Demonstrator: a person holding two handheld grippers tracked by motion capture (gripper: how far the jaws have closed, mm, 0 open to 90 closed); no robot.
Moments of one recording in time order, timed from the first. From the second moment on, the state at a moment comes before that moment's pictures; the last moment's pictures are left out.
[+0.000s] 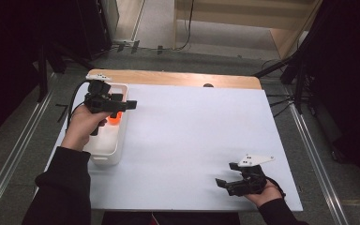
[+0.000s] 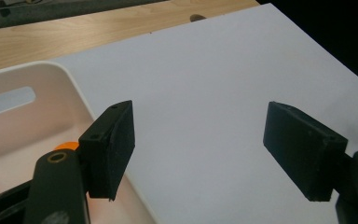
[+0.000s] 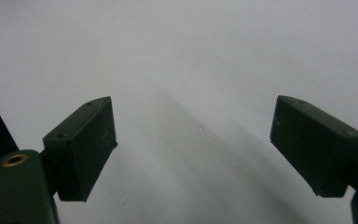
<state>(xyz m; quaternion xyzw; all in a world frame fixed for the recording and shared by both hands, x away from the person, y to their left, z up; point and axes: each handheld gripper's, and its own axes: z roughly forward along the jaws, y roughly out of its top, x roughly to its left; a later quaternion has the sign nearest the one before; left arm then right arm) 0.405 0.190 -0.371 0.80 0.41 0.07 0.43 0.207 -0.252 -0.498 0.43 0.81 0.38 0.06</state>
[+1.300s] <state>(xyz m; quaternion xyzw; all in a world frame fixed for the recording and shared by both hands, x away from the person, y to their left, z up) 0.350 0.166 -0.388 0.84 0.31 0.06 0.43 0.207 -0.252 -0.498 0.43 0.82 0.38 0.06</state>
